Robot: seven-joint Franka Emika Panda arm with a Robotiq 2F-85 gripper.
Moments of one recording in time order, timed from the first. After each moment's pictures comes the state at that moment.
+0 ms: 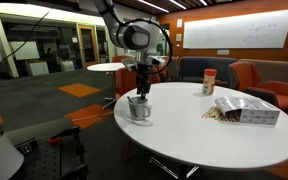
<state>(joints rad) 0.08 0.35 0.10 -2.20 0.18 2.47 0.20</state>
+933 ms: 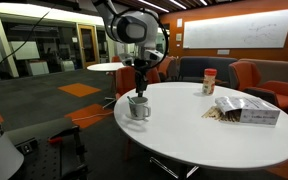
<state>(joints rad) 0.07 0.23 0.08 -2.31 0.22 2.48 0.20</state>
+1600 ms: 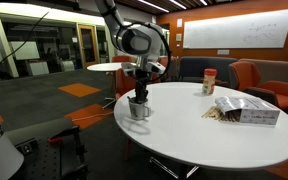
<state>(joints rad) 0.06 0.35 0.07 -2.26 0.24 2.45 0.20</state>
